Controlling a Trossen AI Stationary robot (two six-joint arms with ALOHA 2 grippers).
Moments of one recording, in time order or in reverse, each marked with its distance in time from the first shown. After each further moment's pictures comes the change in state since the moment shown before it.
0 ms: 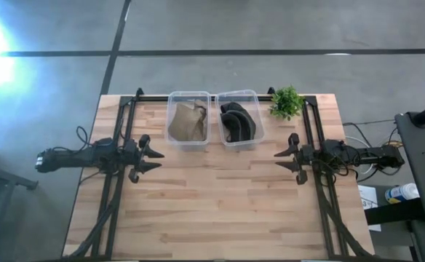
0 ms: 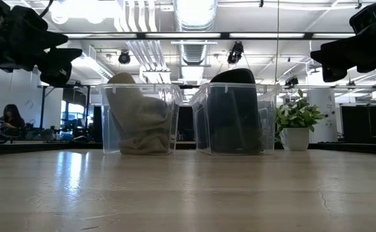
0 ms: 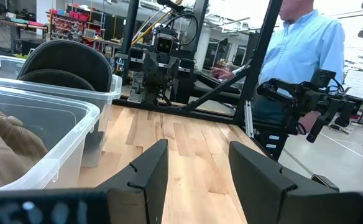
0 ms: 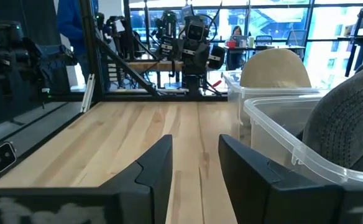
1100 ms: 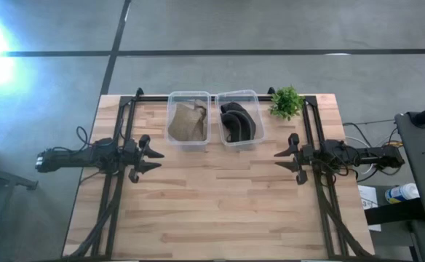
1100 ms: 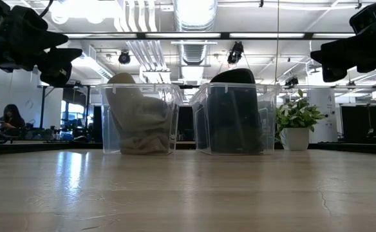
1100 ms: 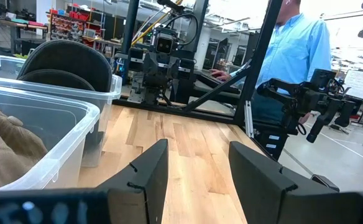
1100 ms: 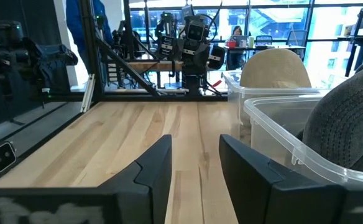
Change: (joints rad) left arm 0.000 0.000 0.000 0.000 0.000 0.000; right arm 0.000 0.000 0.000 0.000 0.000 0.000
